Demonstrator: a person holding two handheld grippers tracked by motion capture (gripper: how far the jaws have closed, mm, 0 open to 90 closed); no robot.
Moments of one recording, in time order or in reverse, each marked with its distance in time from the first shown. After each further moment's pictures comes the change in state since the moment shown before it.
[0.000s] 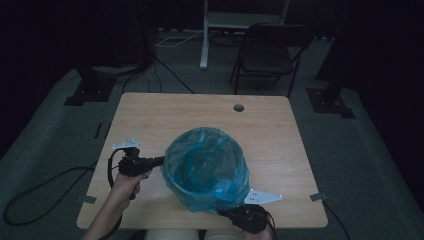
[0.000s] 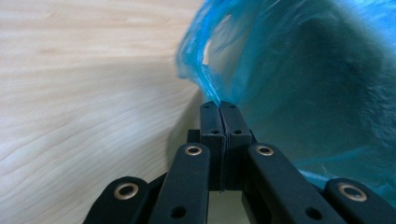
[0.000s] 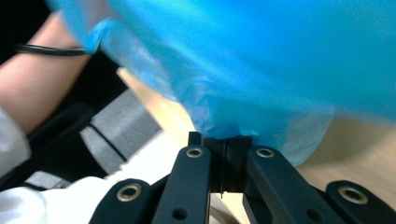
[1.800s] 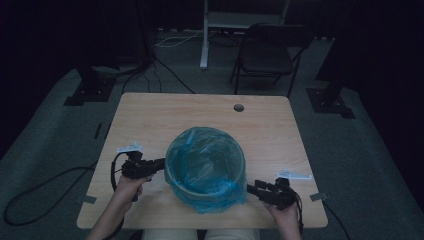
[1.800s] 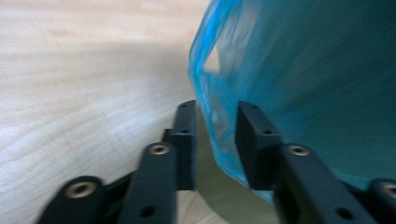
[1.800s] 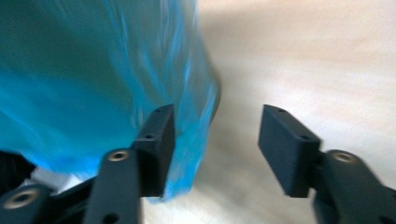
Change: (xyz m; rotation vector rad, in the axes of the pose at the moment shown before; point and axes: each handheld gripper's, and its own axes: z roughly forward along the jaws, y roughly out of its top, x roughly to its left) left arm 0.011 -0.012 -0.003 -0.041 0.032 0.007; right arm -0.092 0.018 -0.056 -0.058 -0.221 0.197
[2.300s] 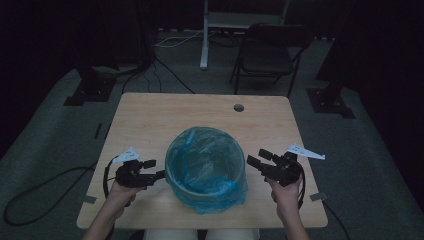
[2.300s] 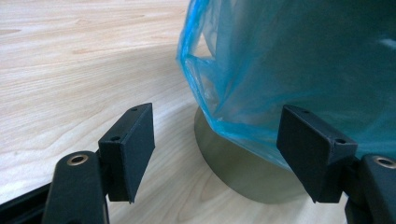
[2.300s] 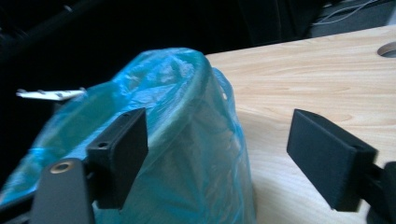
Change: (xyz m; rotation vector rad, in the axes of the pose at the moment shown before) left arm -0.022 -0.010 -0.004 0.036 0.069 0.202; right arm 0.029 0.074 -0.011 -0.232 0.082 -0.040
